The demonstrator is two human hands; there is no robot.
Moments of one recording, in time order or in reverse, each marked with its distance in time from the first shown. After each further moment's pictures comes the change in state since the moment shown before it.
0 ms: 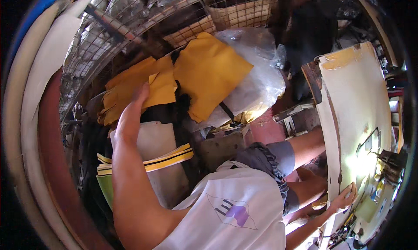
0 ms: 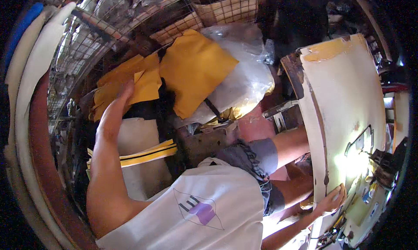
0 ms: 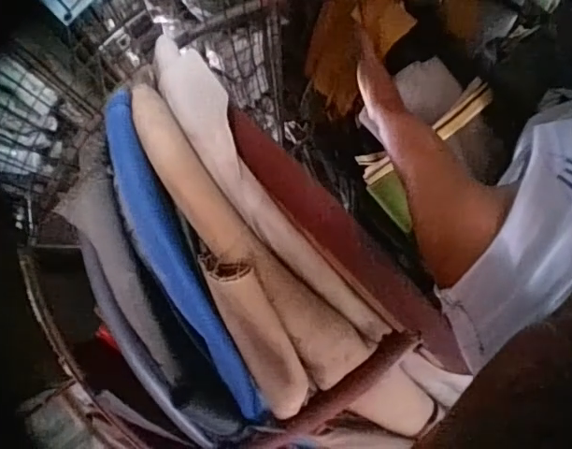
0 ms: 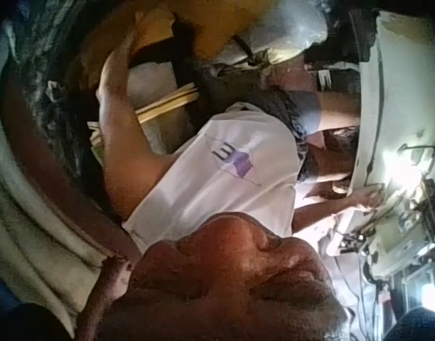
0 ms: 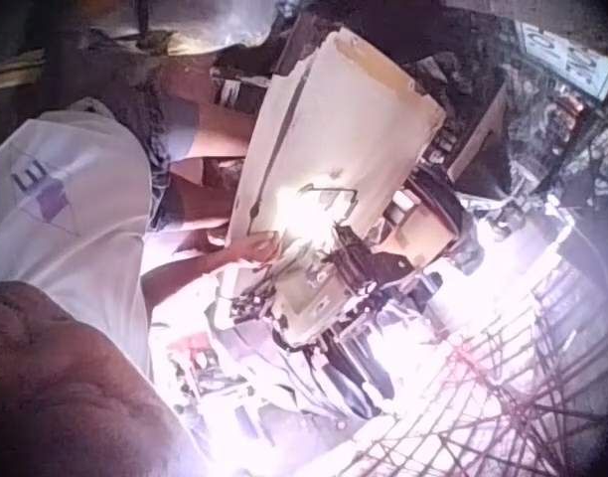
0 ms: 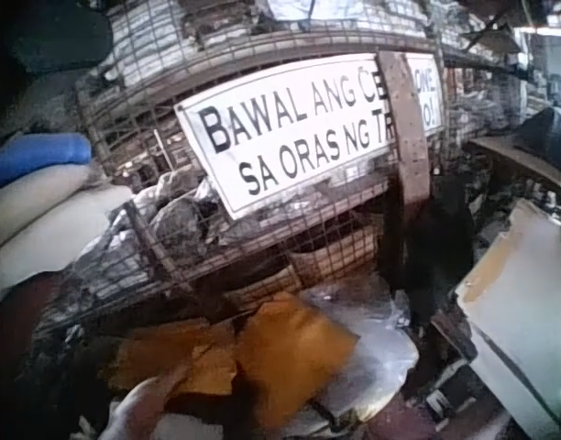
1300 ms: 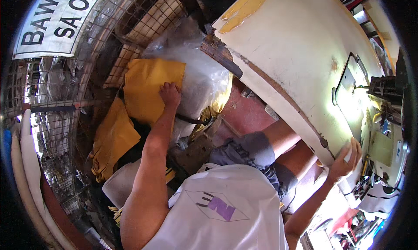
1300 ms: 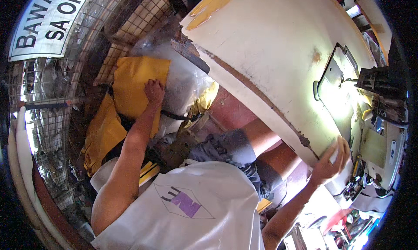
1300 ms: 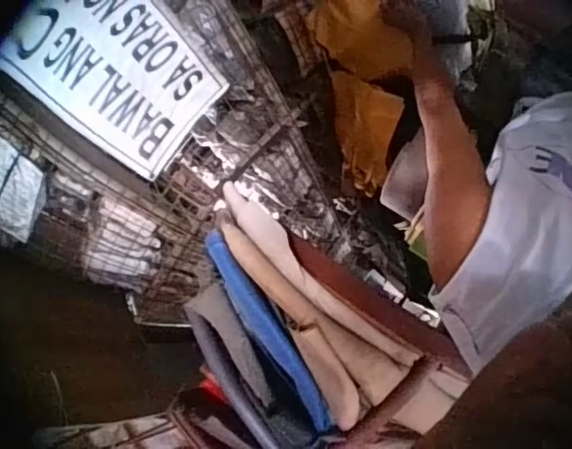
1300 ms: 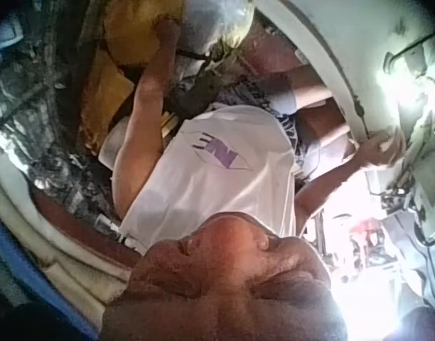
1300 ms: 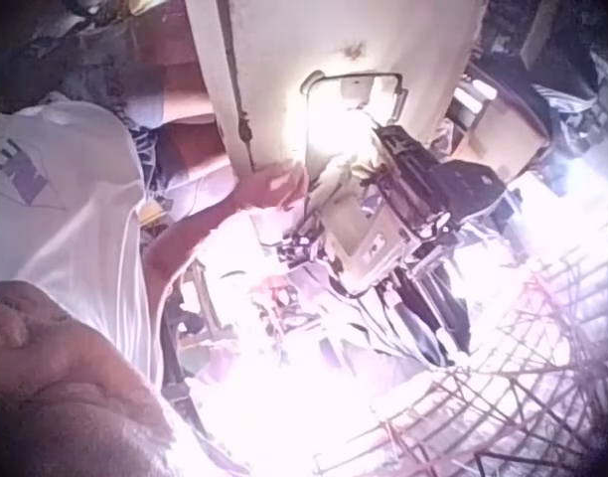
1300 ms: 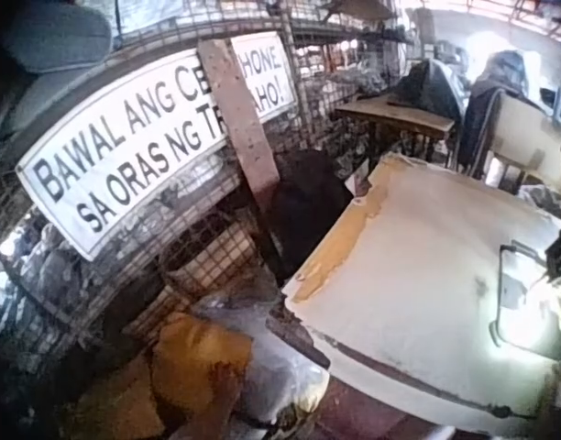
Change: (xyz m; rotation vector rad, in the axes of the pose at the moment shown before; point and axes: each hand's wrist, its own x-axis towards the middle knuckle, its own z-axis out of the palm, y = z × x) left_hand -0.080 0.330 0.205 0.214 0.401 0.807; right_hand -0.003 -0.020 -0.017 -0.027 0.083 0.089
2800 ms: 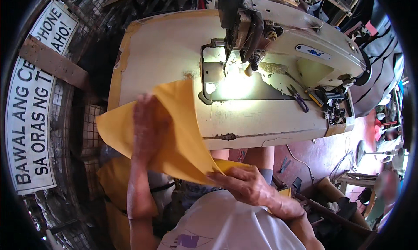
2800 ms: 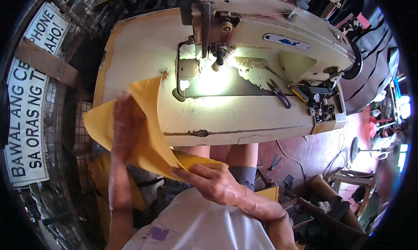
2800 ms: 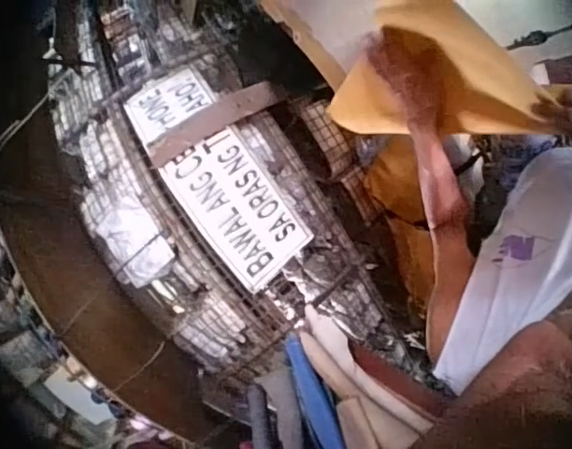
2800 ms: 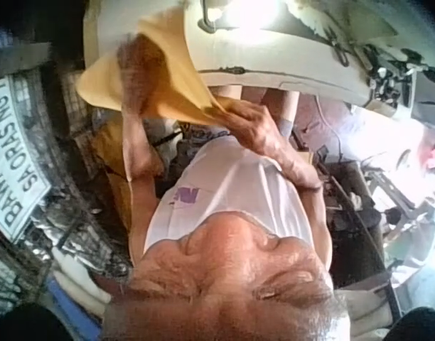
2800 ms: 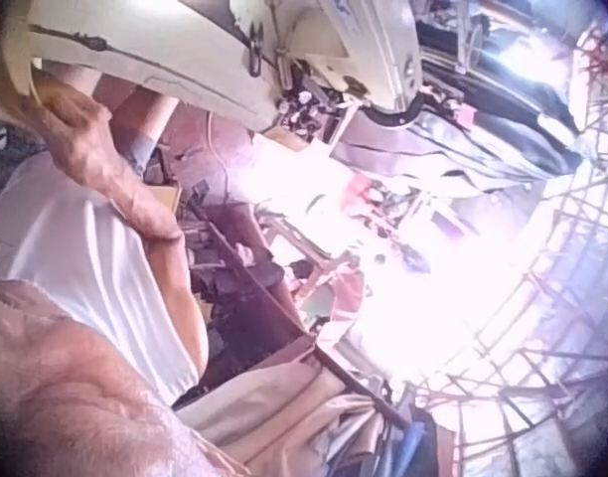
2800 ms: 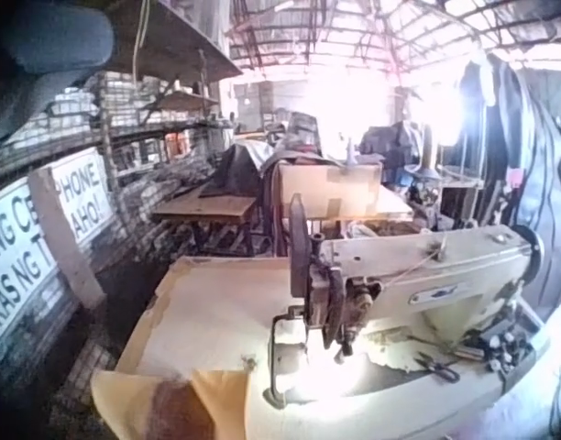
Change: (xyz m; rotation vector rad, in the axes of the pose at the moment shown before) left_hand 0.035 0.274 -0.347 -0.685 0.002 0.824; right_hand -0.023 -0.112 -0.075 0.850 -0.484 -0.200
